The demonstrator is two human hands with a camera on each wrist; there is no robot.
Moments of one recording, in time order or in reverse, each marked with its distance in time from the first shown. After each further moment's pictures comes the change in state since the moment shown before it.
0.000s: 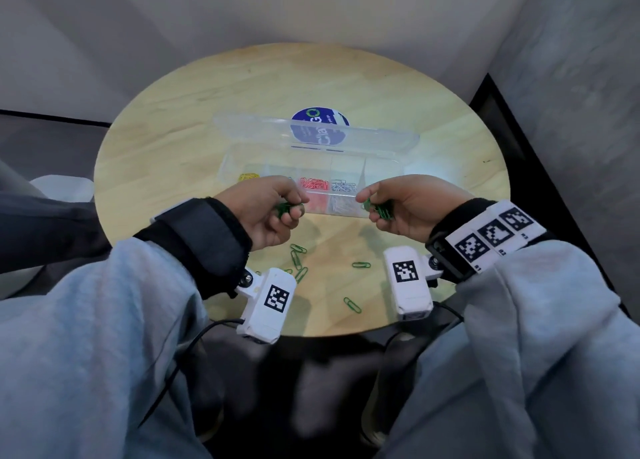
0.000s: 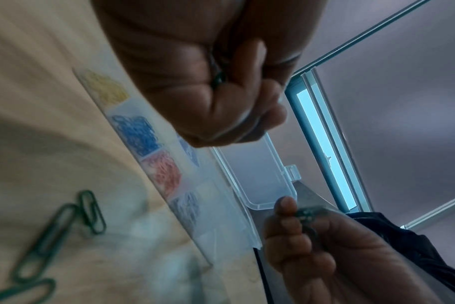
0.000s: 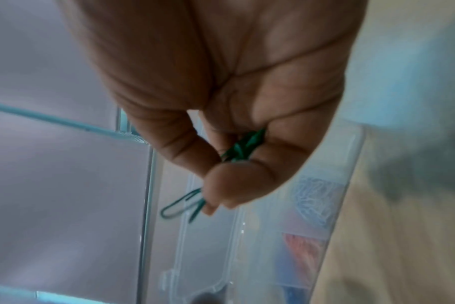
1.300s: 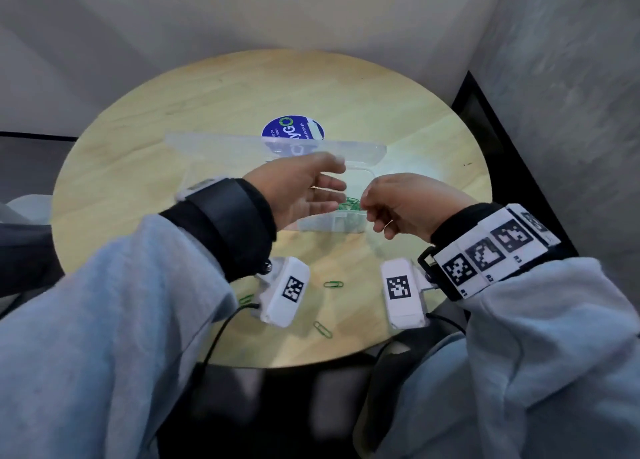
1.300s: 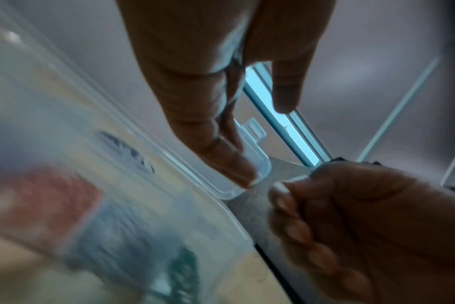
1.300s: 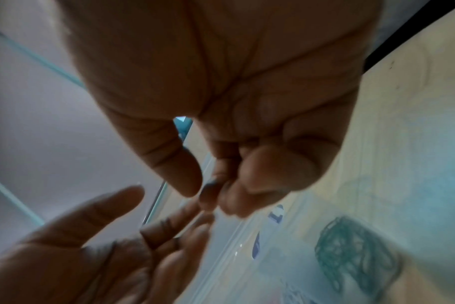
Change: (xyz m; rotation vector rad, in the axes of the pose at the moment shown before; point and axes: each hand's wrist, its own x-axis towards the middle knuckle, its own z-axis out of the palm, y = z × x) left_hand 0.029 0.038 0.082 0.135 -0.070 0.154; right_hand 0.000 -0.016 -0.036 -0.385 0.138 -0.061
